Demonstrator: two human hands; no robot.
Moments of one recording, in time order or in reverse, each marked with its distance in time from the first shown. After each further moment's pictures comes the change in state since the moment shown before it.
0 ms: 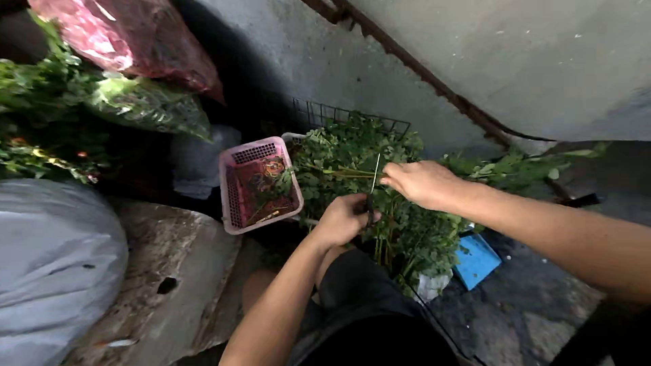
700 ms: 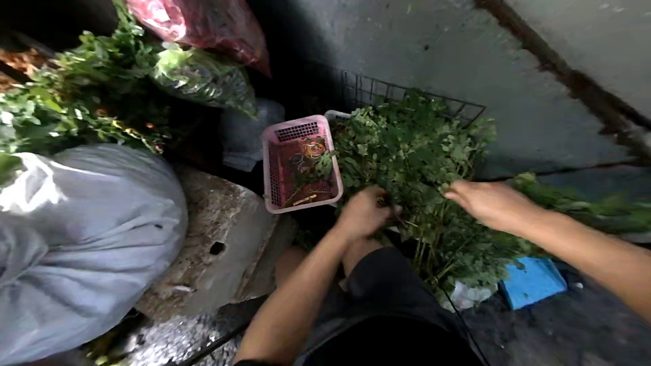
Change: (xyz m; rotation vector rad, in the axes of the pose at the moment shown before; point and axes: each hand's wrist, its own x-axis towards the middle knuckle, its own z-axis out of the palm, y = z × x) left_hand 0.003 -0.036 -0.022 0.063 0.156 -0.317; right_hand 0.006 0.044 0.072 0.139 -0.247 0.148
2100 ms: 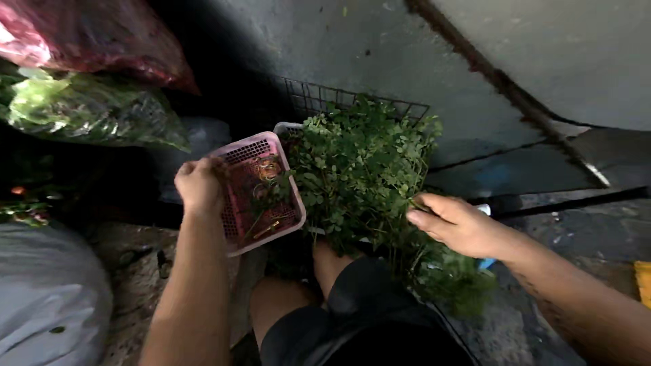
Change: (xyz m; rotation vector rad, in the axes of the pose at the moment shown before) left_hand 0.078 -0.078 -0.196 -0.587 0.818 0.103; right_hand -0.040 -0.041 -0.032 0.869 0.029 -0.051
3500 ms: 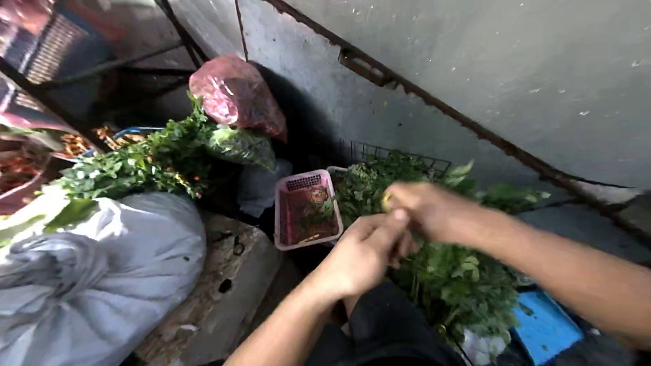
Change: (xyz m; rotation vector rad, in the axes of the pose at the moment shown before) left_hand -0.267 0.145 0.040 -0.045 -0.987 0.290; right_hand -0.001 -0.126 0.012 -0.607 0.069 -0.580
